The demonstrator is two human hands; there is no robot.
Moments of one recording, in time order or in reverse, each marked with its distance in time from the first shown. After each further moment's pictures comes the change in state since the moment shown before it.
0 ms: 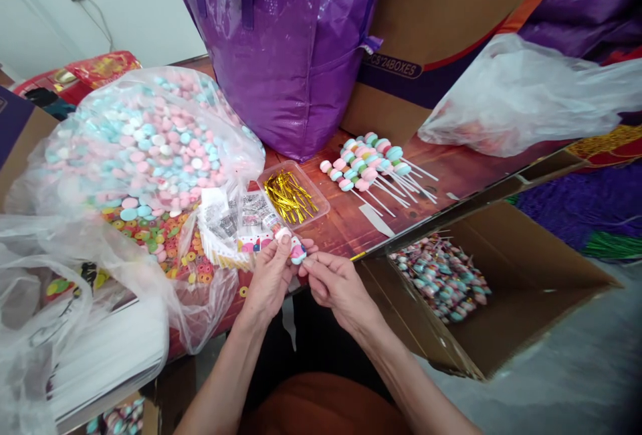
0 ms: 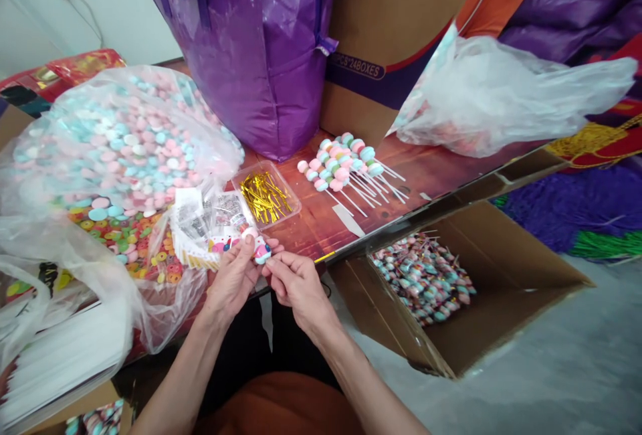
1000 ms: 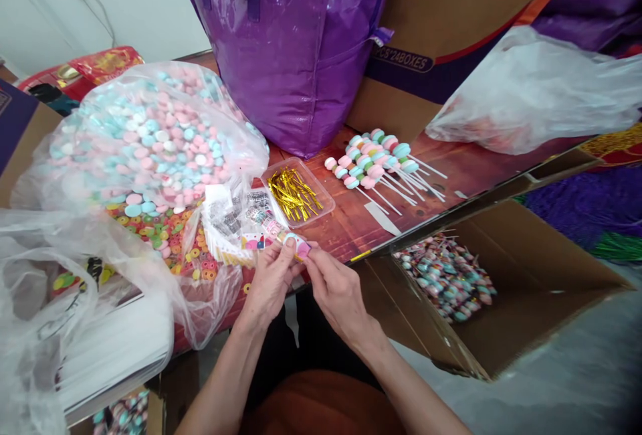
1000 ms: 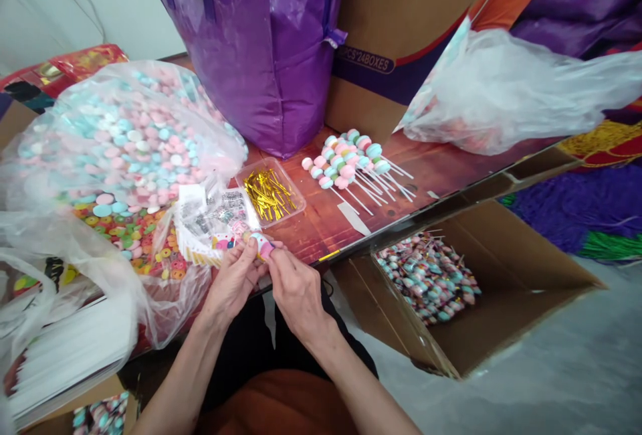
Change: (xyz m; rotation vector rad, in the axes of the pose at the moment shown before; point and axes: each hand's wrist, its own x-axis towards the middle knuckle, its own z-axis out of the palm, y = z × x) left_hand -0.005 0.002 -0.006 0.037 -0.018 0.010; right_hand -0.001 0.014 -0.003 -1.046 0.218 -0.757
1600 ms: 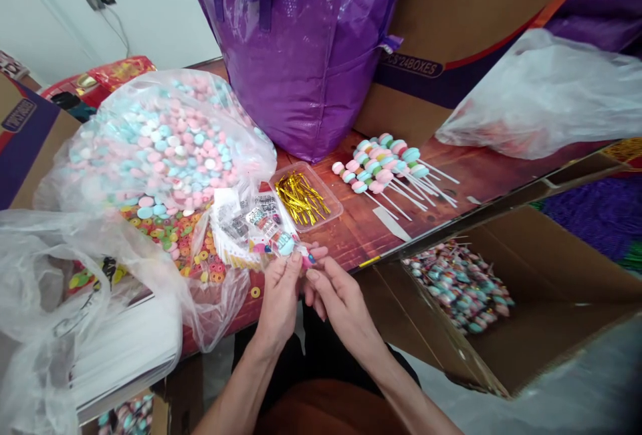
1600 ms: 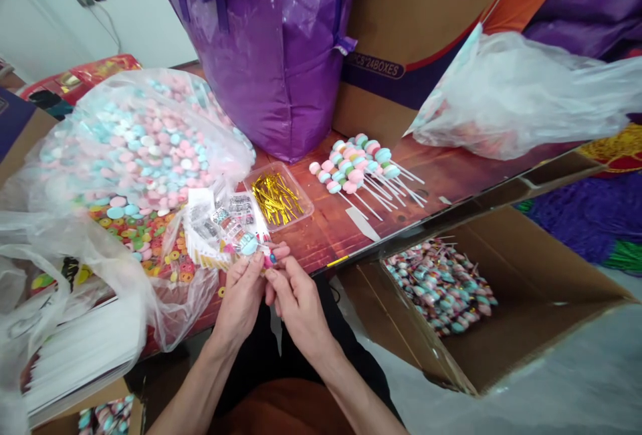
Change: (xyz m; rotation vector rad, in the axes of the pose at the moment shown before) left_hand -0.017 -0.015 0.002 0.119 0.046 0.155; right_hand -0.003 -0.023 0.003 0.789 -0.175 0.532
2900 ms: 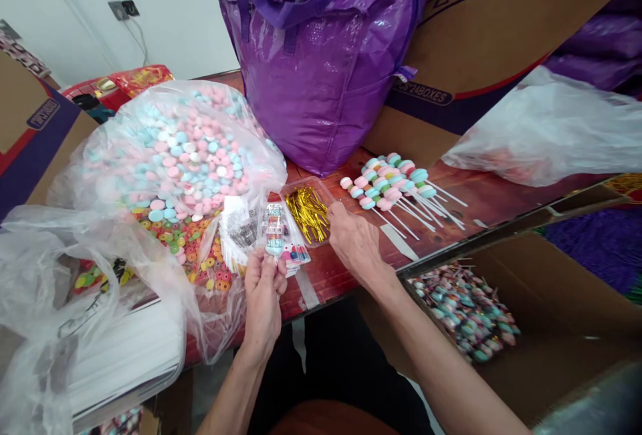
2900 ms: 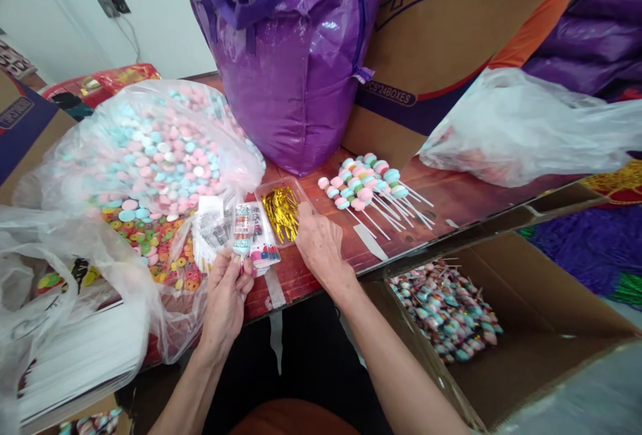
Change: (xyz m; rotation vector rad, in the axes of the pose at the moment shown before) left_hand 0.009 0.025 -0.022 -0.138 0.256 0.126; right_hand 0.102 -0.054 -0.021 -1.542 0.201 -0.015
